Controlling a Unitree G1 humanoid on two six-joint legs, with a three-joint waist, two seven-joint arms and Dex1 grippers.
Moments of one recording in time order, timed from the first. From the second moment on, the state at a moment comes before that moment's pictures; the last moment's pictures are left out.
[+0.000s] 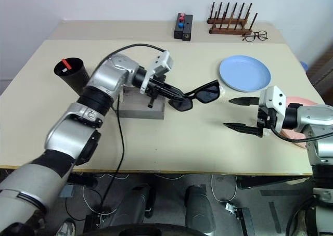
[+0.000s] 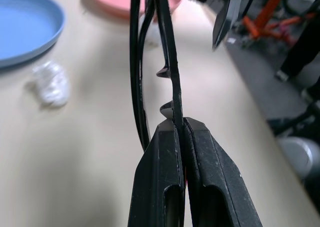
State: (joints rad) left arm -1.25 0.29 -0.30 0.86 -0.11 0.26 -1.56; right arm -0.32 -0.92 -0.16 0.17 0.43 0.08 1.37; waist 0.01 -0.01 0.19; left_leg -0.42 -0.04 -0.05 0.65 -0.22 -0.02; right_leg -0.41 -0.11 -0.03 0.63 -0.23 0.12
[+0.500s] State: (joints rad) left arm -1.36 0.58 -0.50 1.02 -0.11 0.12 -1.61; right arm -0.35 -0.84 -0.13 0.23 0.41 0.01 1.37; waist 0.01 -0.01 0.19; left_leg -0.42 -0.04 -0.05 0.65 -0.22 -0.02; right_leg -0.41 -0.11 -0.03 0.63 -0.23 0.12
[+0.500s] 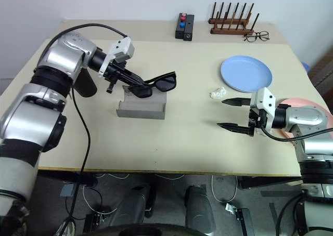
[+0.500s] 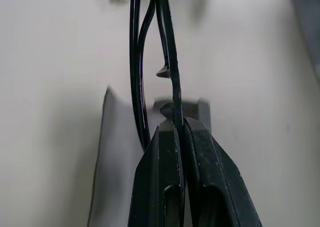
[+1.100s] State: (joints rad) left arm -1.31 0.63 -0.67 1.07 -0.08 -0.10 -1.61; right arm -0.33 -0.83 -0.13 0.22 0.41 0.01 1.38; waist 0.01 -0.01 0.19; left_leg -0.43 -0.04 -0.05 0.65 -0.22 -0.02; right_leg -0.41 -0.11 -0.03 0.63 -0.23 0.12
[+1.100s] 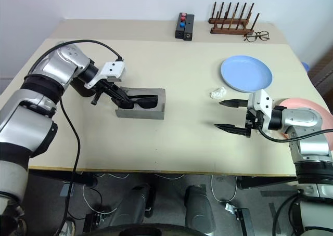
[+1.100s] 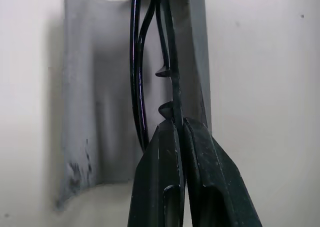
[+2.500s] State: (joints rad) left arm -1.14 0.42 -0.18 0.92 -0.06 0.24 -0.94; right arm -0.03 -0.83 -0.29 -0.08 0.50 0.14 1.18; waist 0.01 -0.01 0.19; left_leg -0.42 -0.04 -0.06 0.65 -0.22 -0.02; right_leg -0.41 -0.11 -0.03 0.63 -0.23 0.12
